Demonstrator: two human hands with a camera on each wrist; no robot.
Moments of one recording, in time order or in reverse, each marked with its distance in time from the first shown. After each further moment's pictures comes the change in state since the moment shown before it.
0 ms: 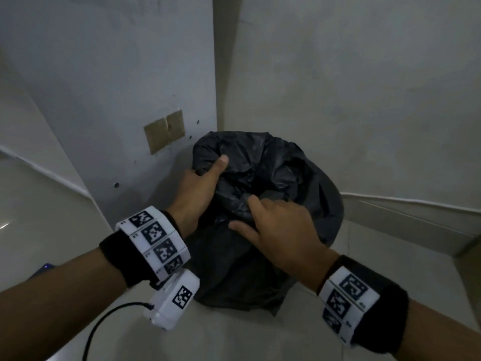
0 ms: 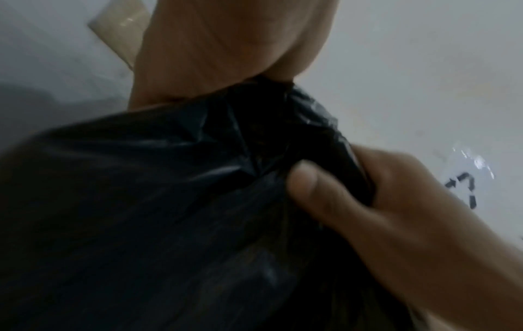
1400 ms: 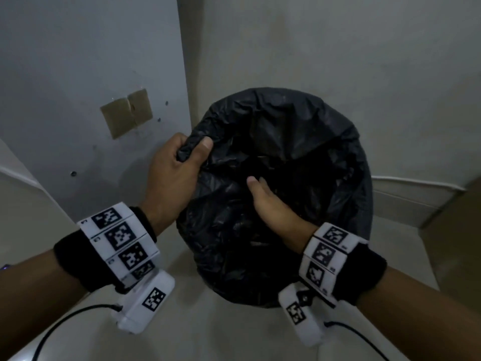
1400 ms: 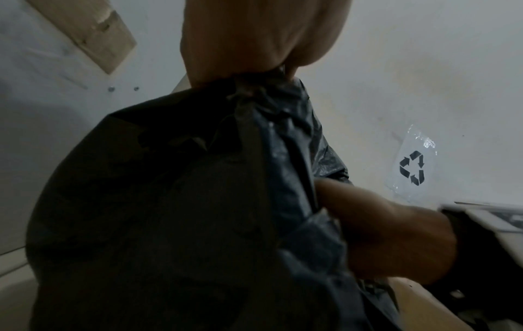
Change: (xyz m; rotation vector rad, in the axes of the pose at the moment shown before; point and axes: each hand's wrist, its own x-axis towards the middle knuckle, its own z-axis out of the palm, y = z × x) left_hand -0.032 0.006 0.018 0.211 -0.023 0.556; right_hand -0.003 0.033 0.021 1.073 -0.503 0.967
